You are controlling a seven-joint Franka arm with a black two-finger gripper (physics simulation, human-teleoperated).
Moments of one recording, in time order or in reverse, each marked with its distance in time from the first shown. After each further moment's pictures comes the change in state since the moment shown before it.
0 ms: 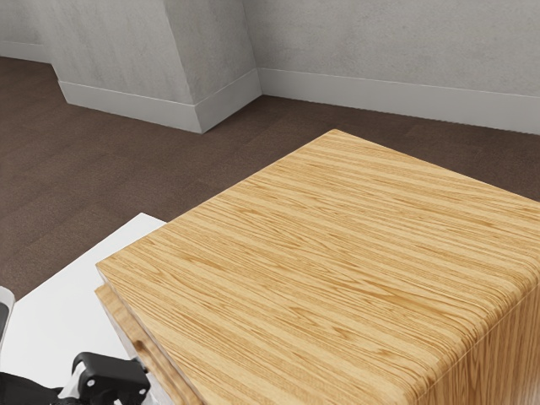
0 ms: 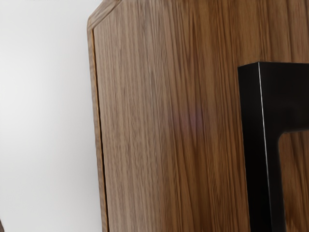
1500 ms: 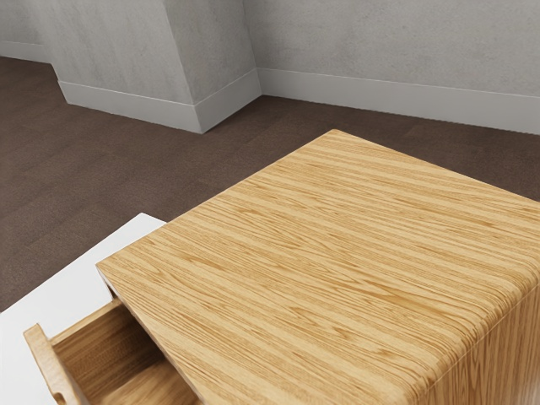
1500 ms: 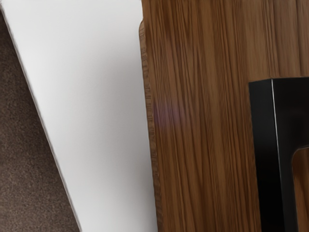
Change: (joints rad) arm -0.053 -0.263 0.011 -0.076 -0.032 -0.177 0.006
